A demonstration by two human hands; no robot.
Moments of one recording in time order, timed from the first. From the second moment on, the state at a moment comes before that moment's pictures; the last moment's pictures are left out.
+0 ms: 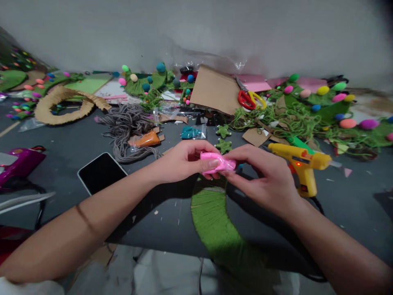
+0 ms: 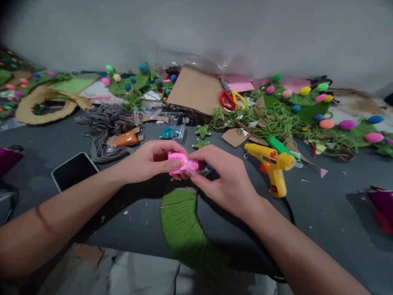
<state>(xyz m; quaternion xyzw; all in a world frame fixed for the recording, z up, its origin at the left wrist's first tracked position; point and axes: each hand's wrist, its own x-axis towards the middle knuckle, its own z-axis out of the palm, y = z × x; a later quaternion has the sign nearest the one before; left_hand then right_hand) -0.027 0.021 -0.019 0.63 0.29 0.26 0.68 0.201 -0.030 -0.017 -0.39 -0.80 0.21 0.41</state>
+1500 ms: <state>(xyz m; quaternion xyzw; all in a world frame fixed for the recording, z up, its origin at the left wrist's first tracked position) -0.032 0.023 -0.018 0.62 0.33 0.33 0.63 0.200 -0.030 -0.027 -0.41 -0.77 0.24 0.42</state>
